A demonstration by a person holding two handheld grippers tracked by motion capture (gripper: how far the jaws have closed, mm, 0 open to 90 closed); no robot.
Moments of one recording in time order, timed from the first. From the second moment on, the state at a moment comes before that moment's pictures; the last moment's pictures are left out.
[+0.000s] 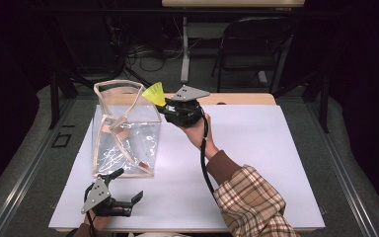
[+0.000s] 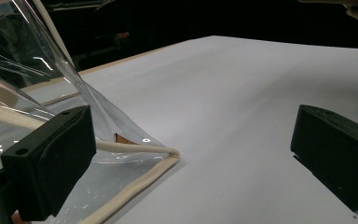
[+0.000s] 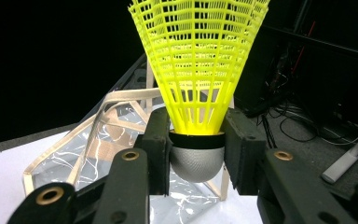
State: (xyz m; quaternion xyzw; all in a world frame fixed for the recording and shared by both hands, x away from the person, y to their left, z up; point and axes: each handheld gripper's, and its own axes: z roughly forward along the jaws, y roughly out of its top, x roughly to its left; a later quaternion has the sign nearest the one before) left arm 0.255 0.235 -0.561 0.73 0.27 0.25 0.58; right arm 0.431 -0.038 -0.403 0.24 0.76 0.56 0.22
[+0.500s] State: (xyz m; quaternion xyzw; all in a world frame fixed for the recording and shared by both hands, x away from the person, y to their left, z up) left arm 0.255 0.235 -0.561 0.73 0.27 0.25 0.58; right arm 0.439 -0.030 -0.396 0.24 0.76 0.56 0.22
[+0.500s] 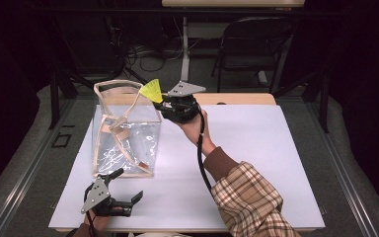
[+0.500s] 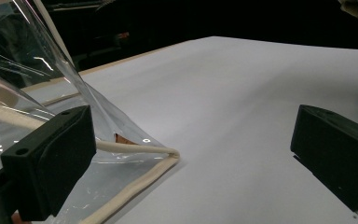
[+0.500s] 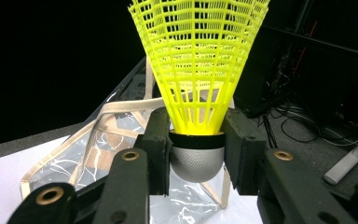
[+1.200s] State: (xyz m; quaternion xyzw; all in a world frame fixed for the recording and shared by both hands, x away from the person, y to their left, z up) left arm 0.255 0.235 -0.560 0.73 0.27 0.25 0.58; right arm 0.447 -0.019 -0.390 0.24 0.76 0.56 0.22
